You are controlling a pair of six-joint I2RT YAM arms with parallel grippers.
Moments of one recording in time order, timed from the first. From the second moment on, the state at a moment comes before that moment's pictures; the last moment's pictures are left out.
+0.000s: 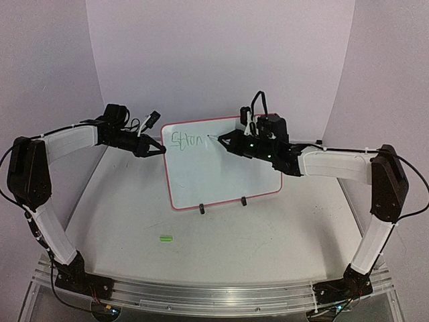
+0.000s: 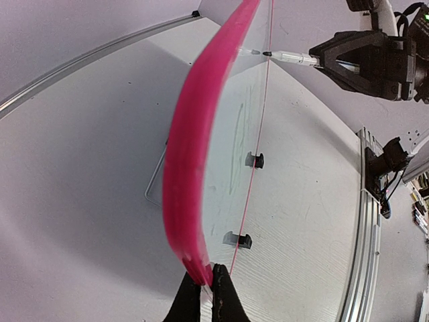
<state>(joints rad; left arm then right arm) -0.27 1.73 1.38 -0.44 0.86 0.24 0.71 1.80 1.32 0.24 -0.12 0.64</state>
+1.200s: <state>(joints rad) -0.27 1.73 1.39 -0.44 0.85 0.23 0.71 1.83 1.31 0.28 -0.17 0.65</state>
